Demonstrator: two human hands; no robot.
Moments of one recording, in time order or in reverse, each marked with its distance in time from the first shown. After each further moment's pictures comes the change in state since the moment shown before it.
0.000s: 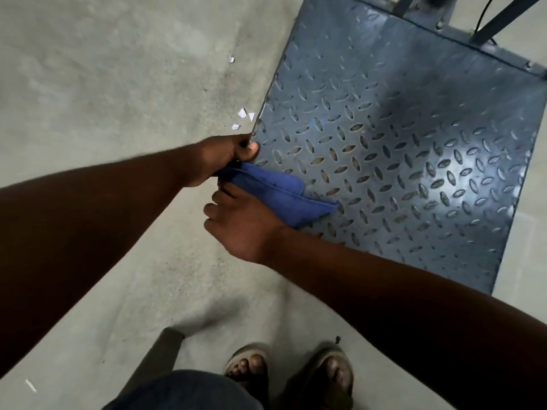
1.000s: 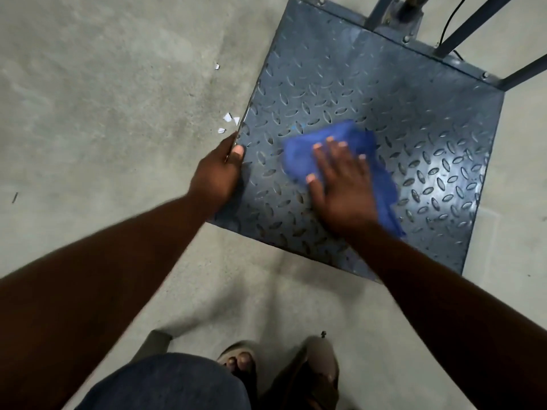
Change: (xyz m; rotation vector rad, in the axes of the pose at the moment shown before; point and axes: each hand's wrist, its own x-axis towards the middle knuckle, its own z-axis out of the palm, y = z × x) left_hand -0.018 -0.025 0.056 0.220 0.498 0.281; right_hand -0.140 0.089 -0.003 0.077 0.175 0.959
